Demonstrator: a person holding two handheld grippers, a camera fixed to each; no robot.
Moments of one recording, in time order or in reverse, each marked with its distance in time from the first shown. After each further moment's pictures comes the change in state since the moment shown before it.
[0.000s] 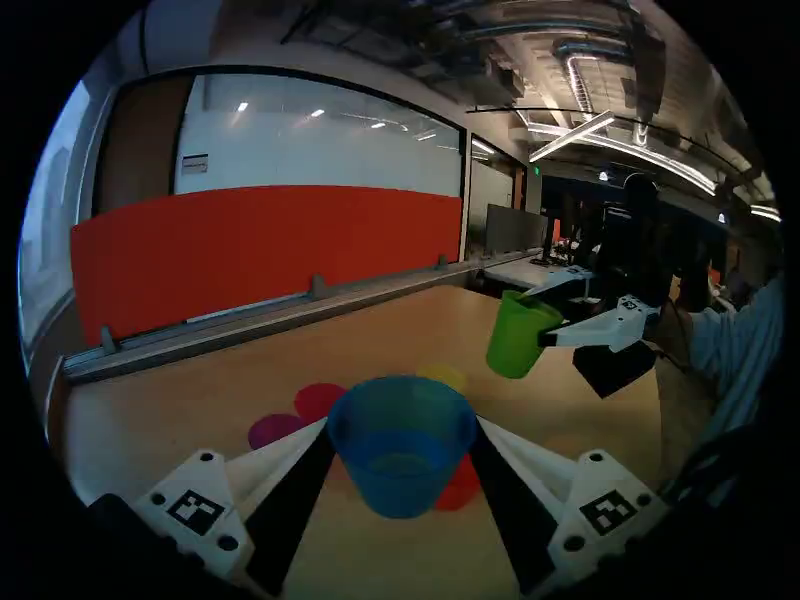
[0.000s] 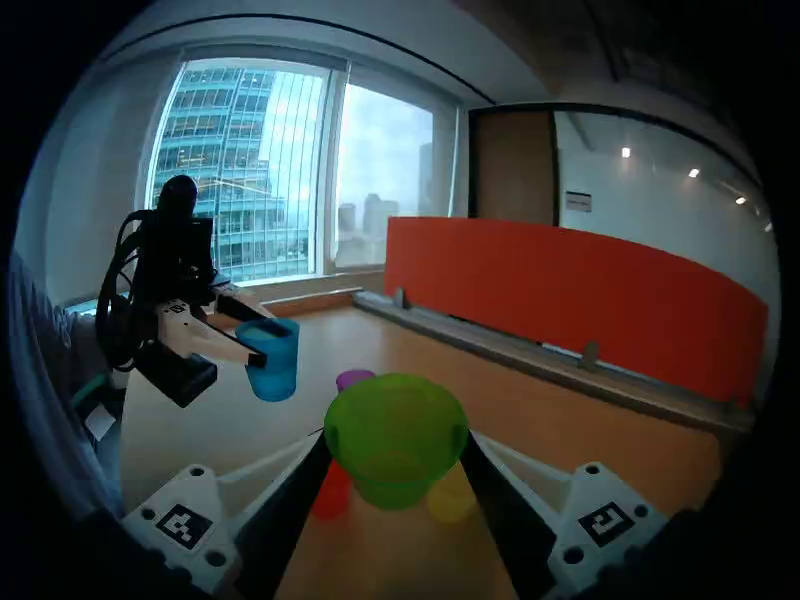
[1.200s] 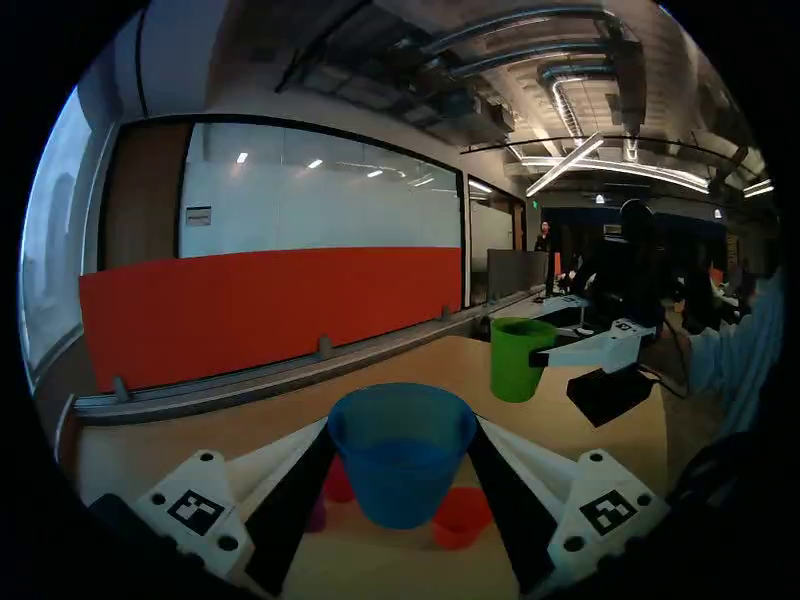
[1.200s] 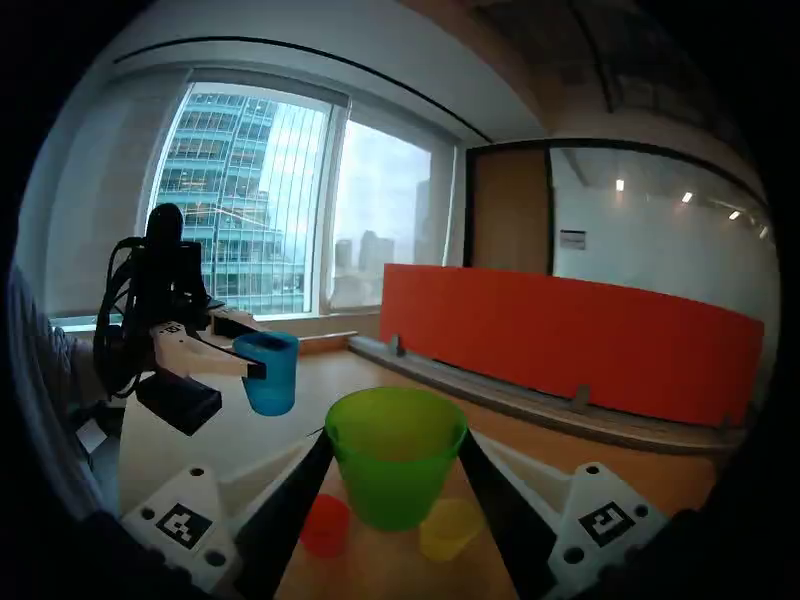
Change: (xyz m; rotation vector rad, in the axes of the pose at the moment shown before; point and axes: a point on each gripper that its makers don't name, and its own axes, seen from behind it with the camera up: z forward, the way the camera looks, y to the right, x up) left arm 0.061 0.009 -0.016 0.028 0.174 0.060; right arm 0.052 -0.001 0.001 -0.017 0.130 -0.019
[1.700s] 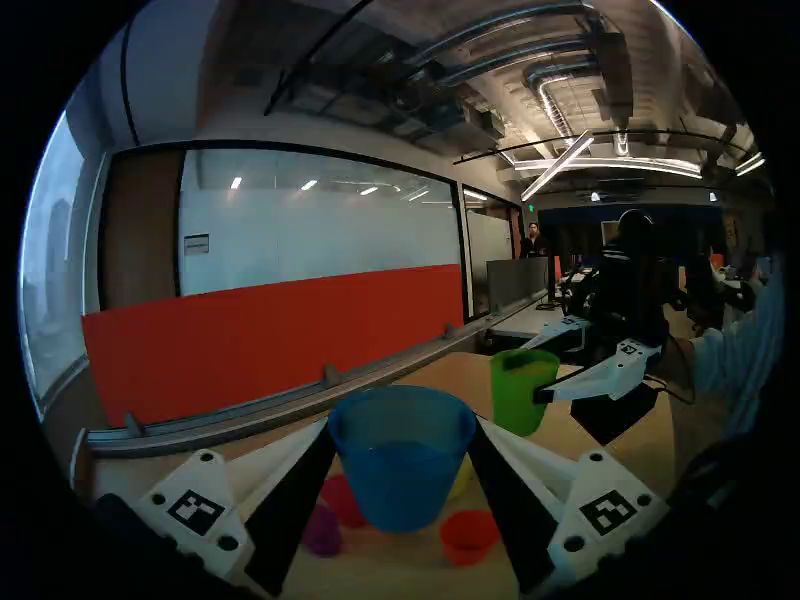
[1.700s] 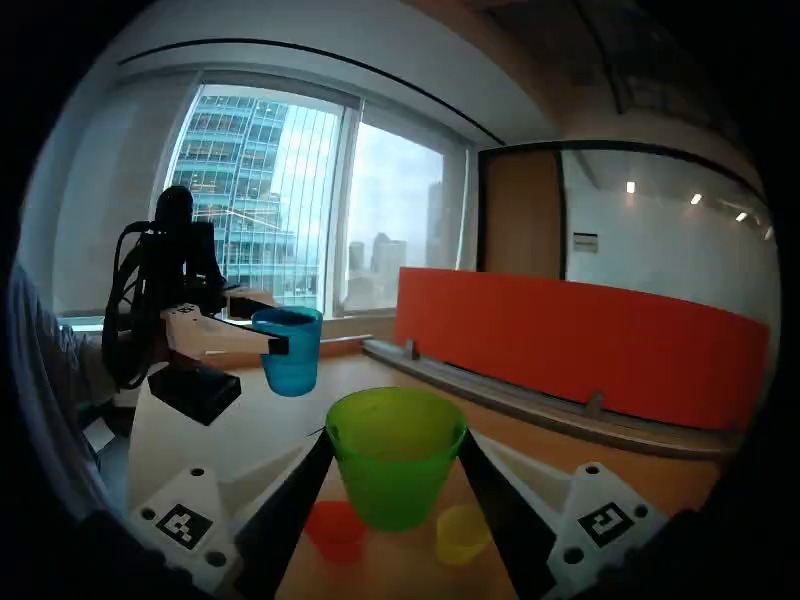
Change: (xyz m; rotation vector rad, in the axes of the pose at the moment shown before) left arm 0.040 -0.001 -0.001 0.015 0.048 0.076; right arm 0.006 -0.020 0.006 0.052 0.007 -0.002
